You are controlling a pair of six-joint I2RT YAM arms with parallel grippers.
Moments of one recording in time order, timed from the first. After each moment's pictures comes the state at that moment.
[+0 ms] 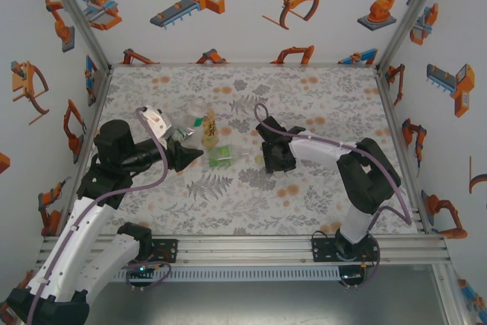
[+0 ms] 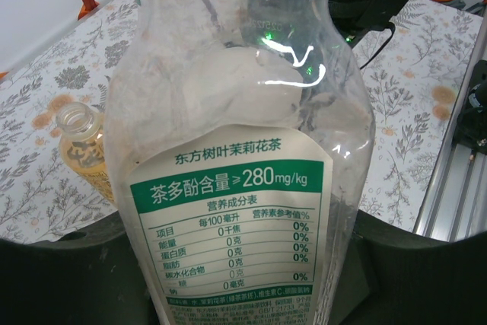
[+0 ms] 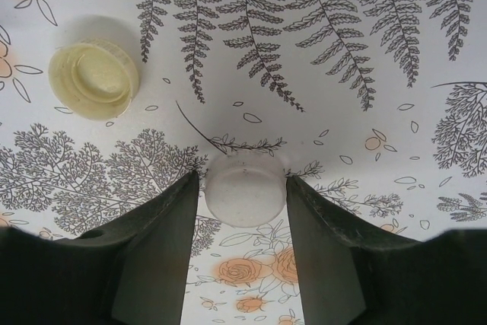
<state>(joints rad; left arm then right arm) -0.37 0.74 0.81 -0.30 0.69 0.19 0.69 1.75 1.06 -0.60 0.16 0.48</state>
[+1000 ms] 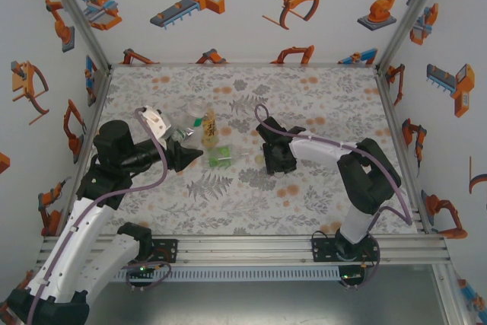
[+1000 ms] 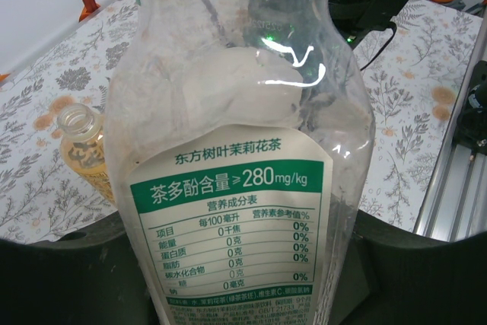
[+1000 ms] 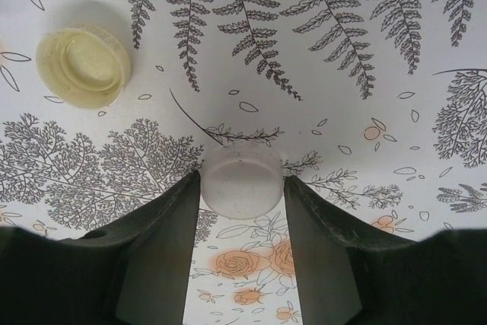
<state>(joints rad) -0.37 0.73 0.81 -0.30 0.69 0.19 0.69 1.74 1.06 -0.62 0.15 0.48</state>
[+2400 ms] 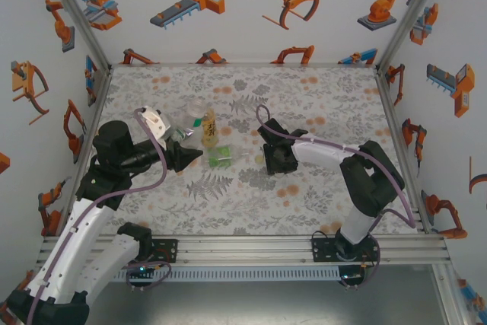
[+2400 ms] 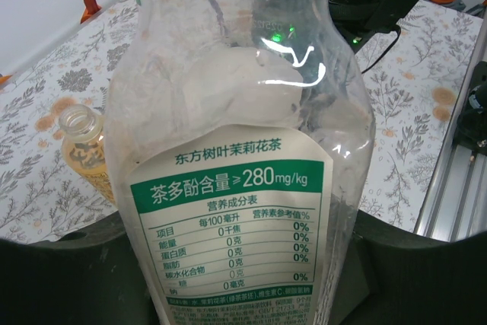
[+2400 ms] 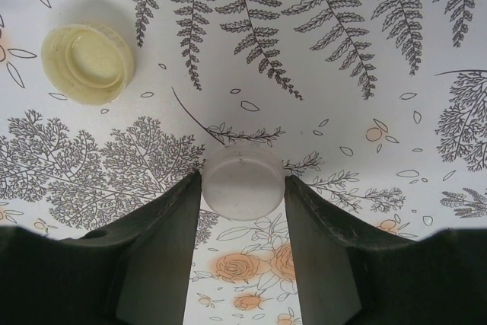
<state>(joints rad) -0.37 0.73 0.81 -0.30 0.69 0.19 0.69 1.71 1.01 -0.57 0.15 0.48</state>
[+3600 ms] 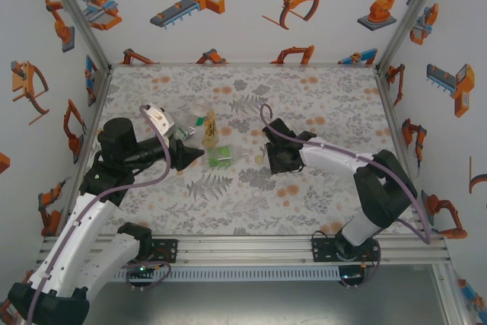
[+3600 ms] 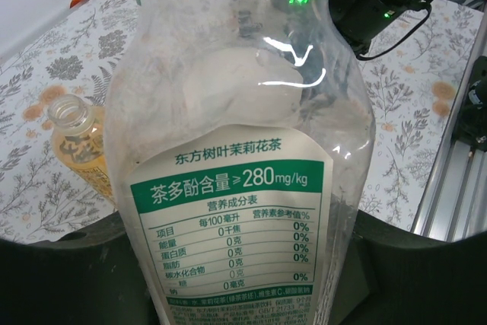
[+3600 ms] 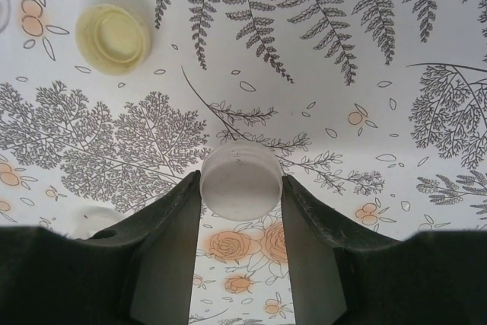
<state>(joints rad) -0.37 0.77 0.81 -0.30 0.69 0.19 0.69 1.60 0.97 -0.55 0.14 0.43</state>
